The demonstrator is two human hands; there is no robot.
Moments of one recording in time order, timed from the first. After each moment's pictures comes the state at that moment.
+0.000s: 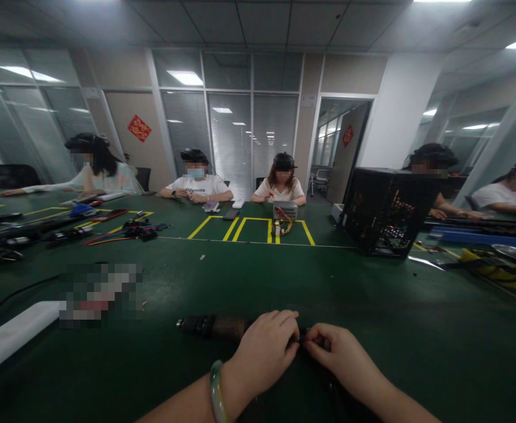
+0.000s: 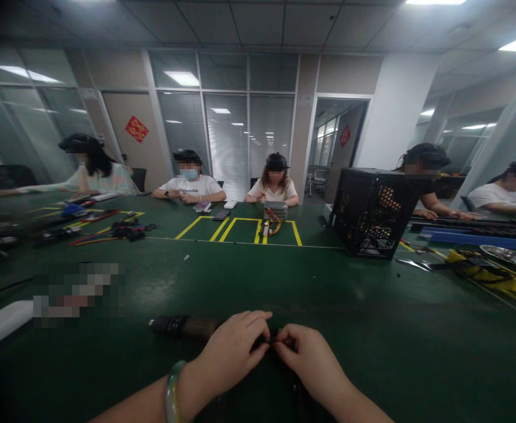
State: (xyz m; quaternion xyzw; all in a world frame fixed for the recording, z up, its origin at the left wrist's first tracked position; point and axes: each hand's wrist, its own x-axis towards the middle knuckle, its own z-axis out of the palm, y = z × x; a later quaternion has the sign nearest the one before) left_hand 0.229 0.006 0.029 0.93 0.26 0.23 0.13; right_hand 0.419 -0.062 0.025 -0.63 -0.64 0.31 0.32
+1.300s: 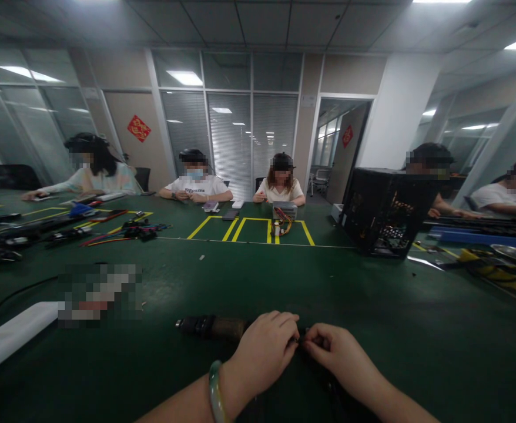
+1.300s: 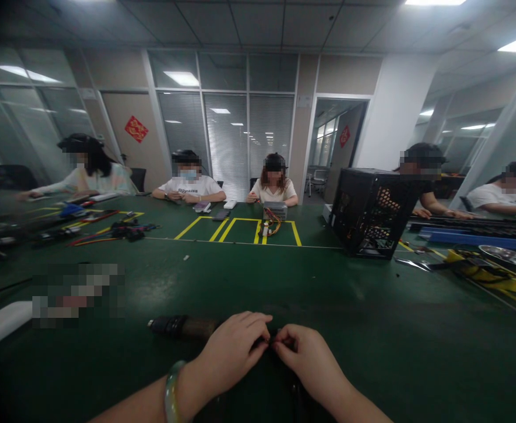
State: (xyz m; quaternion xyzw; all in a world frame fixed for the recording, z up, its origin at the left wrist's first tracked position) left_hand 0.230 0.006 0.030 0.93 0.25 0.22 0.12; right_hand 0.422 -0.061 0.018 -0.63 -0.63 0.32 0.33
